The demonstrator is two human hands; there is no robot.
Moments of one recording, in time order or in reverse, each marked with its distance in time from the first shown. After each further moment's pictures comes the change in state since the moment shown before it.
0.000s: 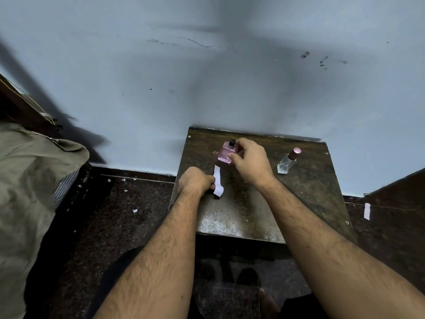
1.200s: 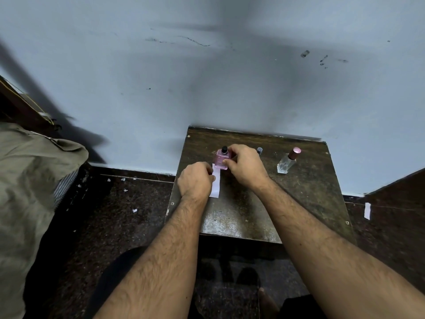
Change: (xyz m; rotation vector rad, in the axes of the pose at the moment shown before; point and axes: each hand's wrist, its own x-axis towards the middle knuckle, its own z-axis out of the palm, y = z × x) left_hand -0.010 0.002 0.005 0.322 0.265 0.352; right_hand 0.000 0.001 0.011 -0.103 -0.109 -0.035
